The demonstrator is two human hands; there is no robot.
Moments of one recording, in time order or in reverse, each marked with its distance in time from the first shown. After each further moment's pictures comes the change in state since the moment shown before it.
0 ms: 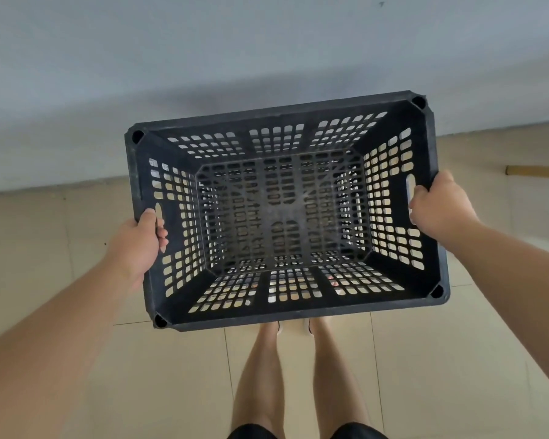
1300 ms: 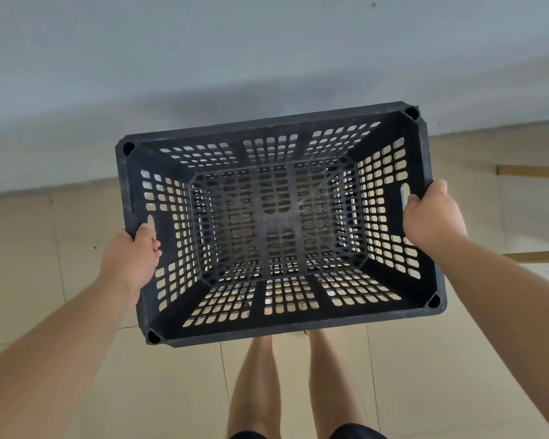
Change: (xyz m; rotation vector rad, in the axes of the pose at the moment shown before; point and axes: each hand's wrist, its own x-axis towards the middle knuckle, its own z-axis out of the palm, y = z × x) left_hand 0.009 -0.019 0.015 0.060 0.092 -0.007; right_hand -0.009 0.004 0.006 0.004 0.052 -0.028
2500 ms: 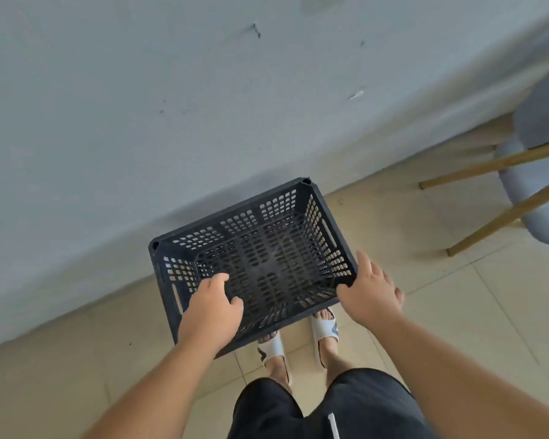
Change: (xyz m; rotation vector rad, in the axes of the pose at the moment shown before) left_hand -0.237 0.117 -0.040 0.708 -0.230 0.587; right_hand -0.203 0.033 -0.096 0.038 -0.193 0.083
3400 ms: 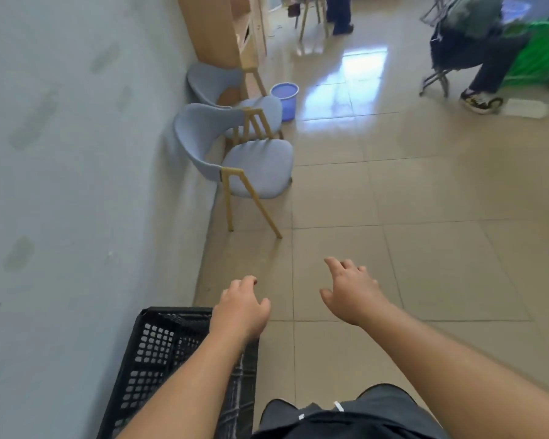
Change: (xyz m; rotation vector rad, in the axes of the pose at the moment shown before) left_hand -0.282 0.192 0.016 0.681 -0.201 1.112; right_hand -0.342 0.215 -0.003 0.464 0.465 0.425
